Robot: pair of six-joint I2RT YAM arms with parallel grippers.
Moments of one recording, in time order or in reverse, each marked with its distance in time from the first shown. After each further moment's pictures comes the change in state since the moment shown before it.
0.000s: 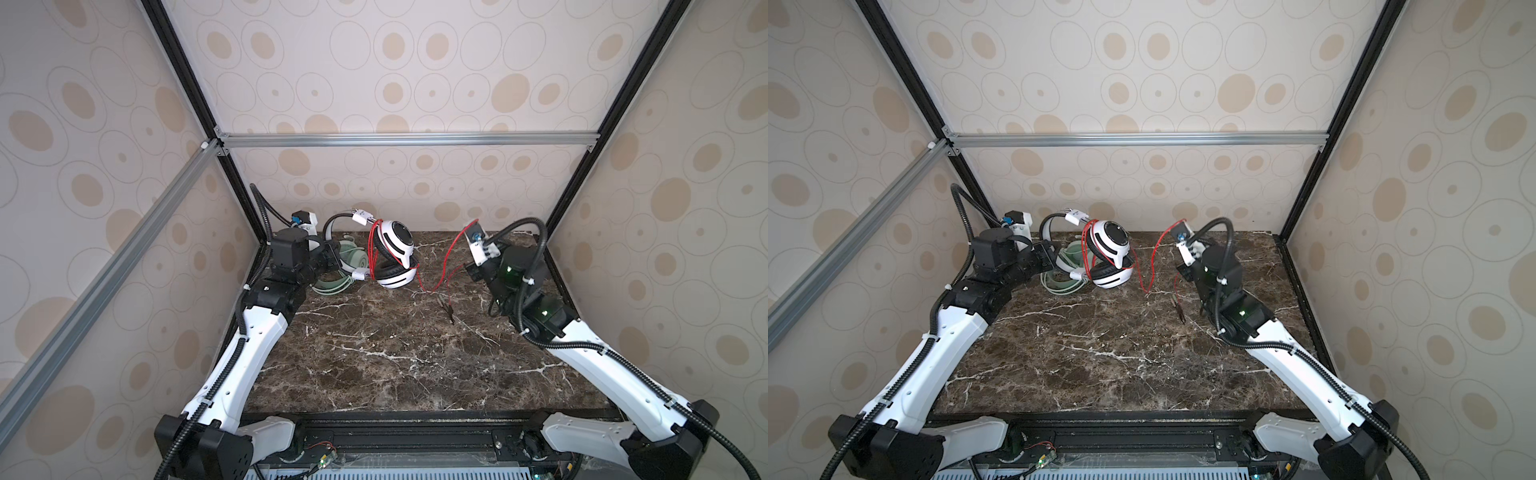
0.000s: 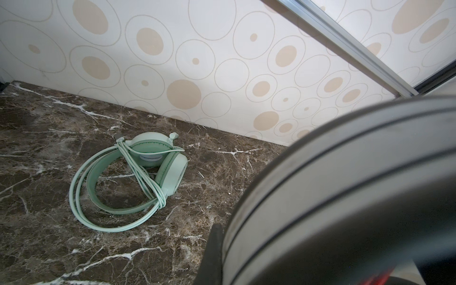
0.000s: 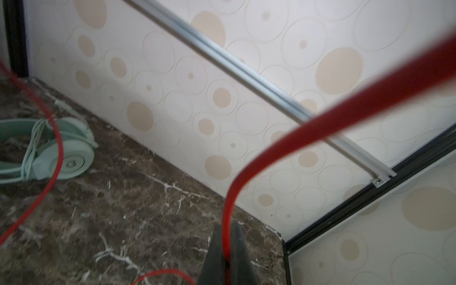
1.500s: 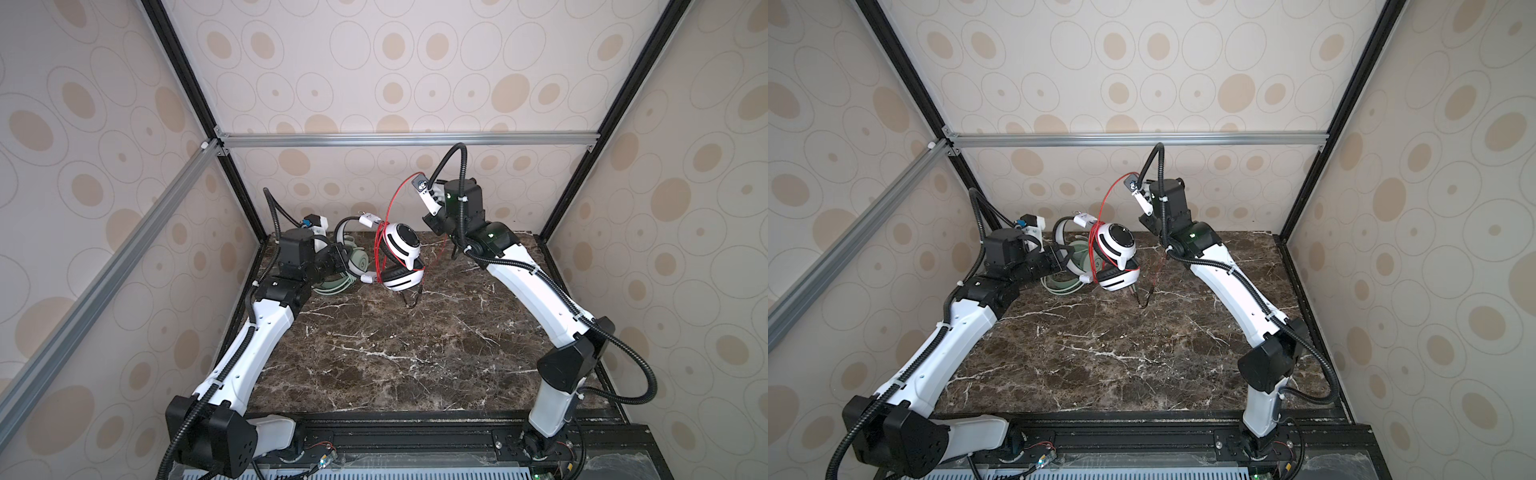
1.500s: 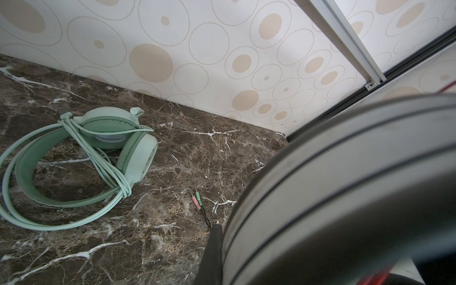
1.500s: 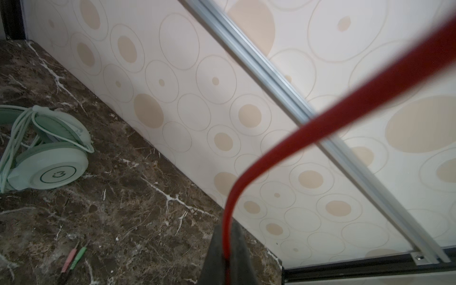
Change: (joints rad) left arm 0.005 0.065 -0.027 0.057 0.184 -0.059; right arm -0.082 0.742 1.034 -0.472 -0.093 -0.029
